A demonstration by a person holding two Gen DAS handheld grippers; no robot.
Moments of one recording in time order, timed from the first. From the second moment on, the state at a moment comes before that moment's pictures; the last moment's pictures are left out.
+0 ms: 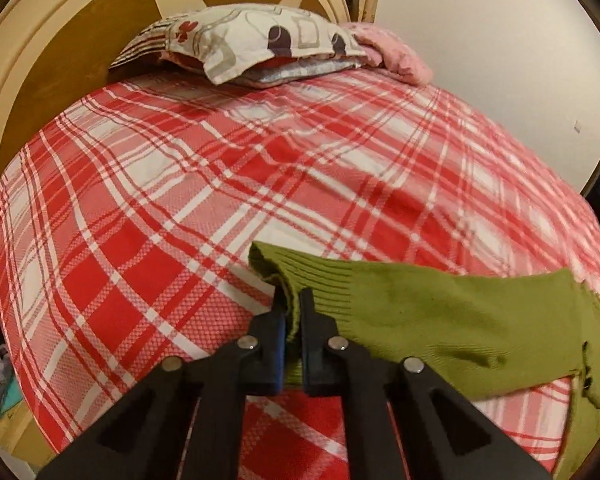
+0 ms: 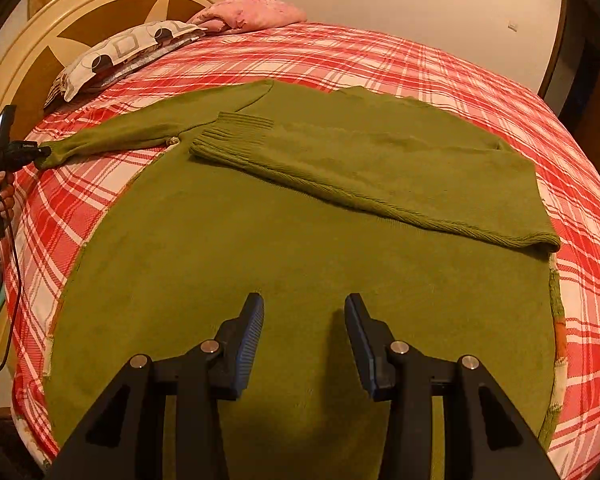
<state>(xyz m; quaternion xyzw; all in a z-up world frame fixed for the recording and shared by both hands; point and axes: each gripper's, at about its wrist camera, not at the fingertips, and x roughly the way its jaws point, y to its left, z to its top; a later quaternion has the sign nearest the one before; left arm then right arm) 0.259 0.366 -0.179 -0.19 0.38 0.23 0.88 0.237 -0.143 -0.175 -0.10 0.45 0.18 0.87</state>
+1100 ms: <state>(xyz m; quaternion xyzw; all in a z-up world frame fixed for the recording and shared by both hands) 0.292 0.162 -0.028 -0.13 0.29 0.02 0.95 0.217 -0.199 -0.154 -0.04 0.42 0.16 0.89</state>
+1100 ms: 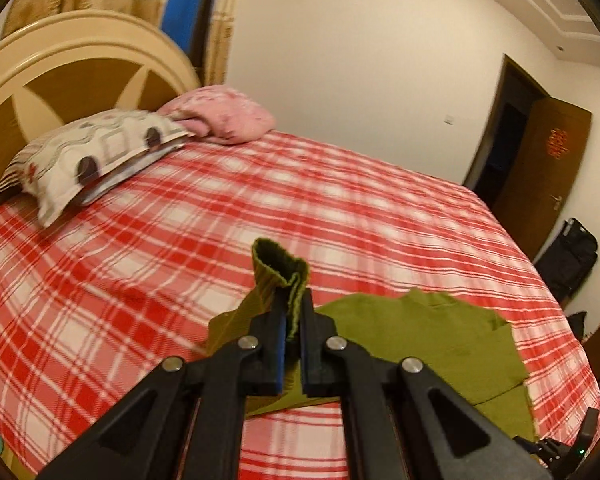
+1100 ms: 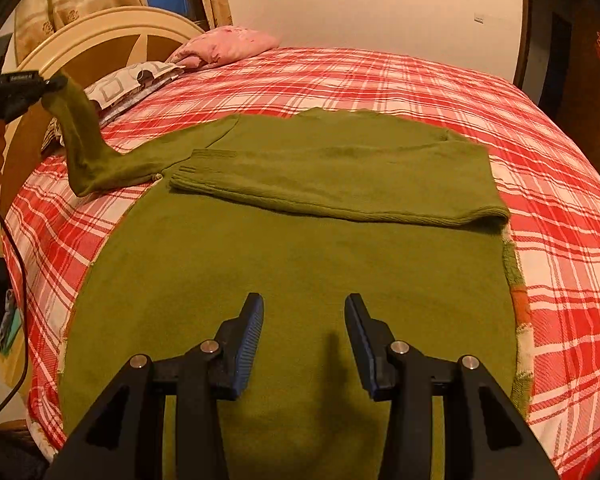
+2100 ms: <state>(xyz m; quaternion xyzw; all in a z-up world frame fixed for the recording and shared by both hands) 0.360 -0.058 -0.033 -0.07 0.34 -0.13 0.93 0.241 -0.288 -0.179 0.03 0.43 0.10 0.90</state>
